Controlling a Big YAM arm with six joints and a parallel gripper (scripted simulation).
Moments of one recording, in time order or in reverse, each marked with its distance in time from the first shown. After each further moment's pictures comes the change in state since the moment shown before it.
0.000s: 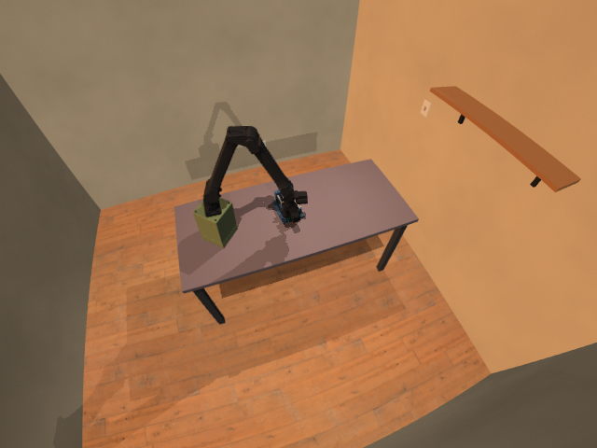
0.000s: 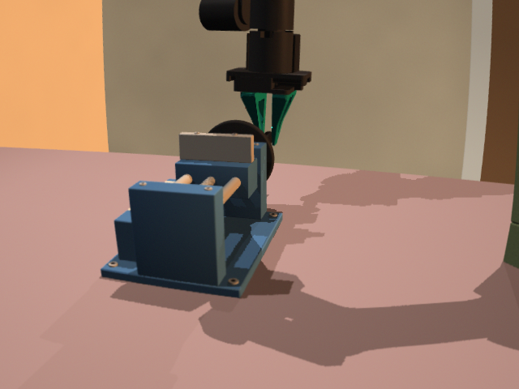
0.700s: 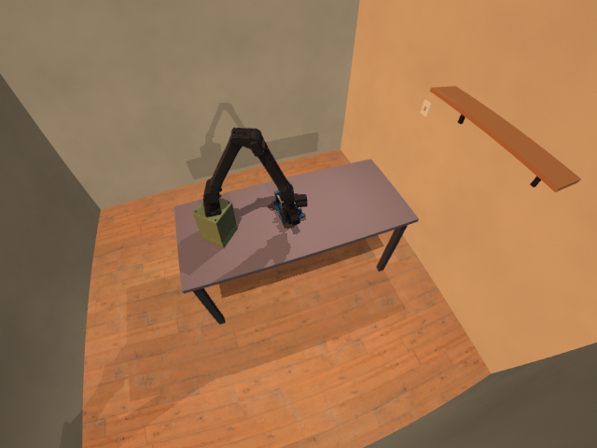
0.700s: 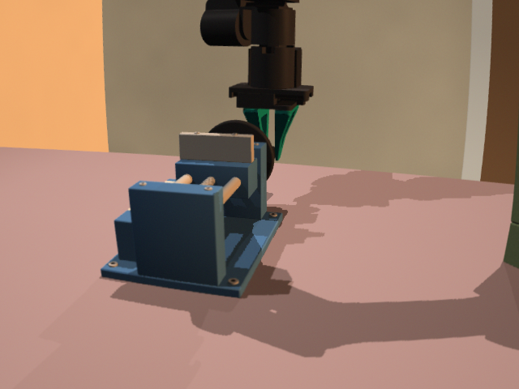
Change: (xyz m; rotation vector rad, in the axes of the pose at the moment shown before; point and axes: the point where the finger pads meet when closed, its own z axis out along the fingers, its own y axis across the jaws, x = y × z) arm 0.000 -0.005 0.021 0.019 0.003 0.000
